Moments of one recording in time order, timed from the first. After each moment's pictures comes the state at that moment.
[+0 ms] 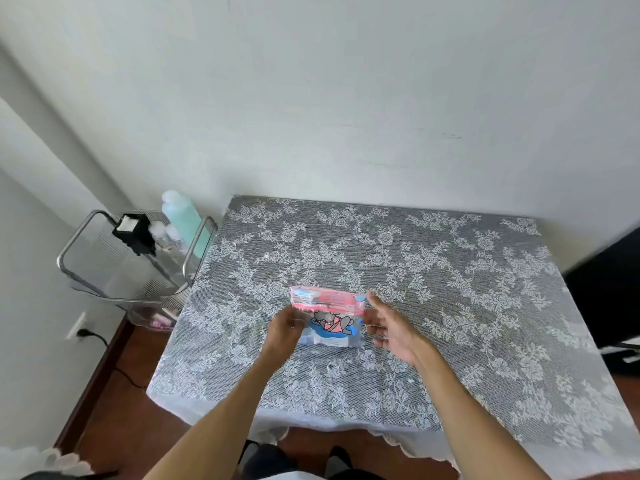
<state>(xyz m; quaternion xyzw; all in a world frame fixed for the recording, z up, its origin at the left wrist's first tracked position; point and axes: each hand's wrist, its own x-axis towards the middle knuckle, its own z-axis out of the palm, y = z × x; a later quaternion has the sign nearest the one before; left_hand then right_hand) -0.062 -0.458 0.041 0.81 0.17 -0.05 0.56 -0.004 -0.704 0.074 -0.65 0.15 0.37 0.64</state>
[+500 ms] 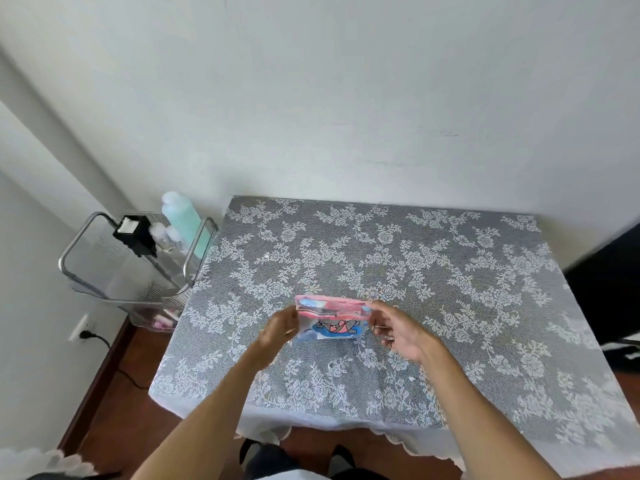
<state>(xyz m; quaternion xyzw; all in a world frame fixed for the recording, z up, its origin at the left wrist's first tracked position) -0.068 -0.444 0.061 0.66 0.15 -0.18 0.71 0.000 -0.716 0.074 -0.64 0.17 0.40 0.64</state>
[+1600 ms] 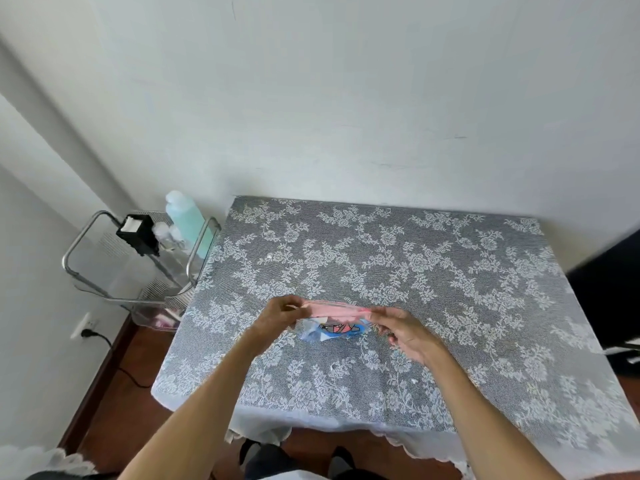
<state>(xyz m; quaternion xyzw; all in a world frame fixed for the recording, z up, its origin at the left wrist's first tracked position) -0.047 -0.425 0.079 0.72 0.12 -0.17 0.66 -0.003 -0.719 0.078 -0.66 0.09 0.36 0.65</state>
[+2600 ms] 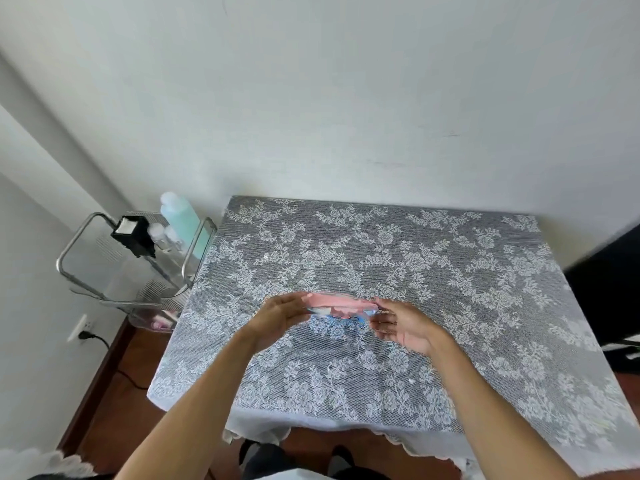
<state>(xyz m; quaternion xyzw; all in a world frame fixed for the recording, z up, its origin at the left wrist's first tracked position) -0.036 -0.430 0.088 0.46 0.18 -0.23 0.84 0.015 -0.729 0.088 -0.57 0.15 0.41 0.69</state>
